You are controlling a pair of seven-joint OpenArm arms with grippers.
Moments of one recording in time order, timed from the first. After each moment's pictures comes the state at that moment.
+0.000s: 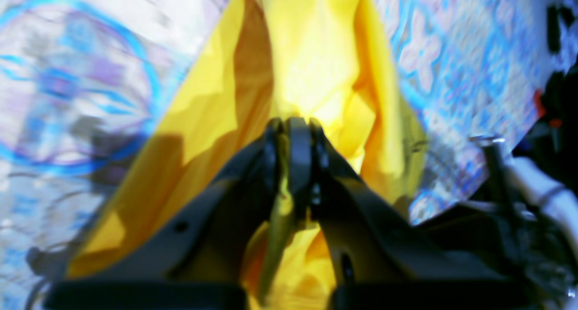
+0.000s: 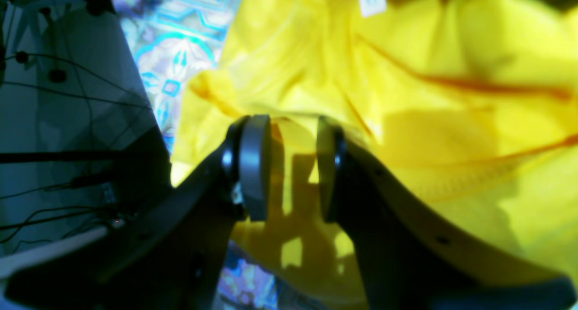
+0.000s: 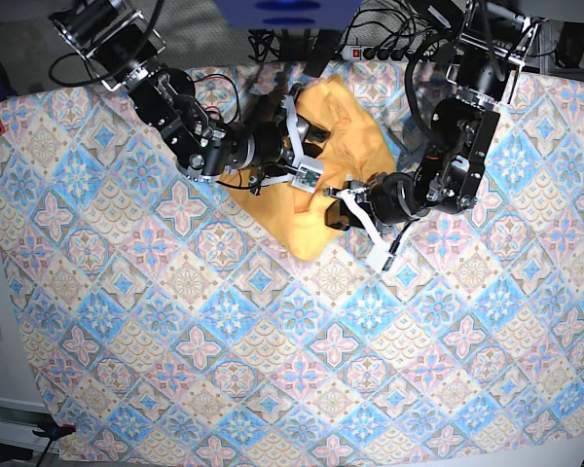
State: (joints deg) left arm -2.2 -16.9 16.0 86.2 -46.4 -10.3 49.5; right arm 1.1 15.0 -37.4 88.6 25.4 34.1 -47.2
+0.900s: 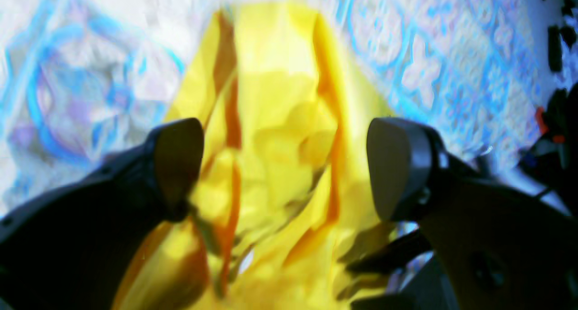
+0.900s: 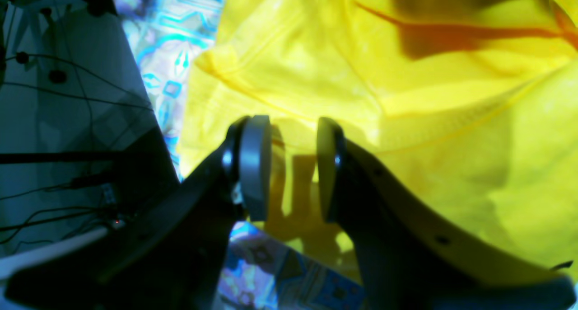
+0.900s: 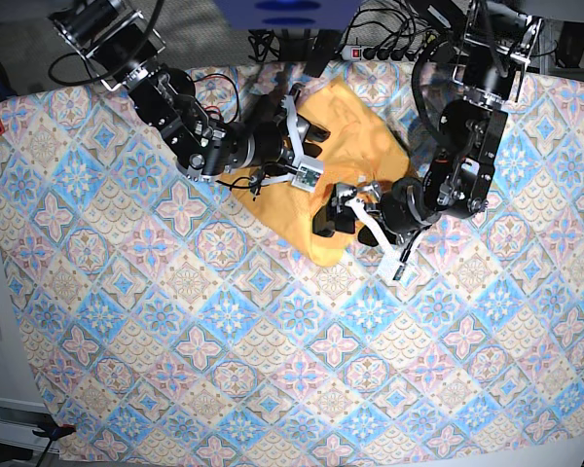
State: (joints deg) left arm -2.6 -17.0 14.1 88.0 -46.2 -10.4 49.3; right arm 1.0 15.0 -37.5 88.6 25.4 34.1 -47.1
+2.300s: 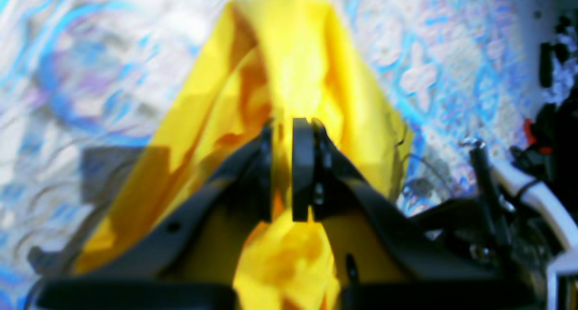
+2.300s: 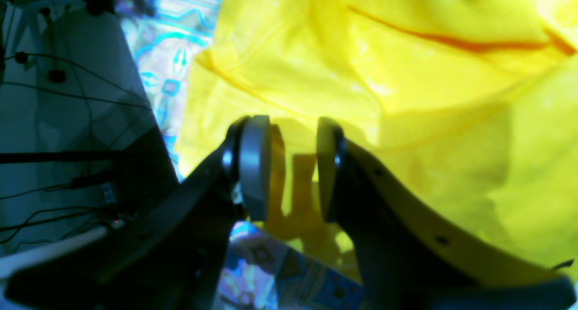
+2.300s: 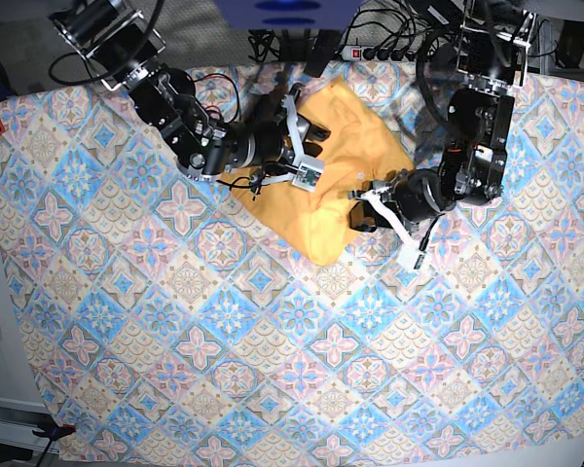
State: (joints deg) left arm 2.5 -16.8 6.8 91.9 -46.6 -10.4 53.1; right arm 1.0 15.0 -37.5 88.6 25.4 34.1 -47.1
